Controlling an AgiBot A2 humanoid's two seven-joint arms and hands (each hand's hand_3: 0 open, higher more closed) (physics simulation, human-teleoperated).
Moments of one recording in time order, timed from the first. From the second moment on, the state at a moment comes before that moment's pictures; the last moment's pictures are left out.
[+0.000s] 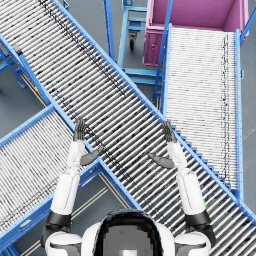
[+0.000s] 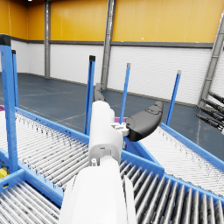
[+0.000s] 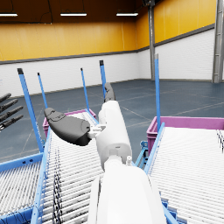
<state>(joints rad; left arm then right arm) 0.29 1.21 0.20 -1.80 1.00 0.10 0.10 0.29 -1.21 0.20 1.80 1.00 0.10 -0.10</state>
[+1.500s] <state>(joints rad) 0.48 1.32 -0.05 -1.86 1.18 0.00 0.00 0.39 -1.30 0.02 1.84 1.22 0.00 0.00</state>
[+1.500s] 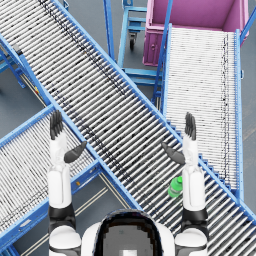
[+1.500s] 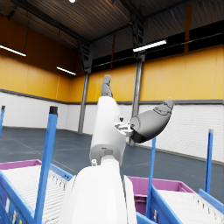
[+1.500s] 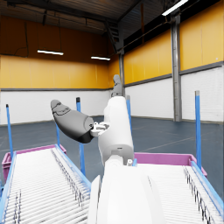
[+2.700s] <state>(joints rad) 0.49 1.34 -0.09 -1.90 1.42 0.00 0.00 0.41 -1.35 -0.10 1.85 1.47 0.00 0.00</state>
